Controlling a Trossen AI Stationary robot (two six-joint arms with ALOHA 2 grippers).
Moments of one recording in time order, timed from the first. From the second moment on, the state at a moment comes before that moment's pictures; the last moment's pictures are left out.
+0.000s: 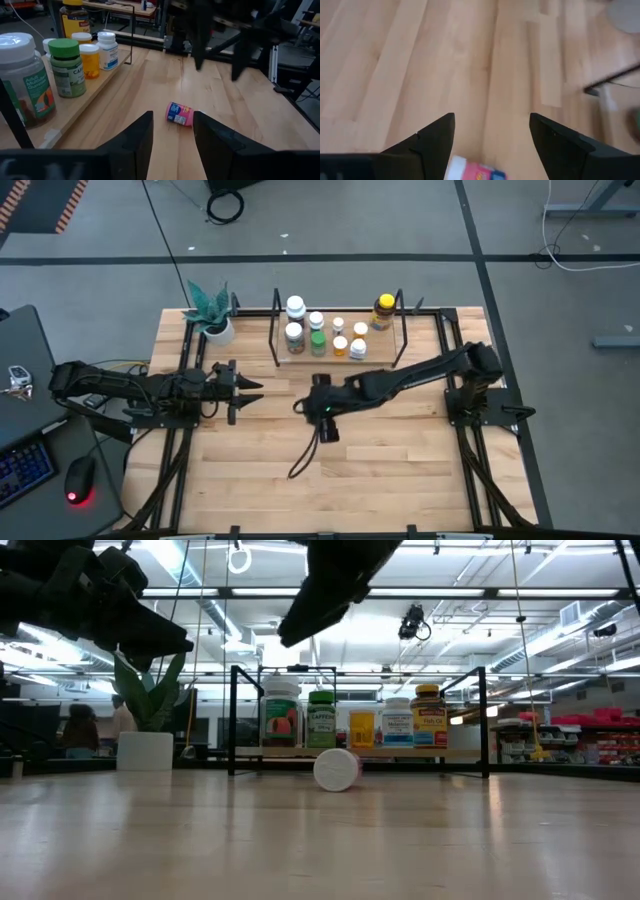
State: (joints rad) left arm -0.05 0.53 0.14 0.22 -0.16 -0.17; right arm 0.16 1.86 1.51 -0.51 0.16 -0.05
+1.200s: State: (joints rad) left arm -0.05 0.53 0.14 0.21 -0.16 -0.18; right arm 0.29 2.13 1.80 -0.77 0.19 -0.23
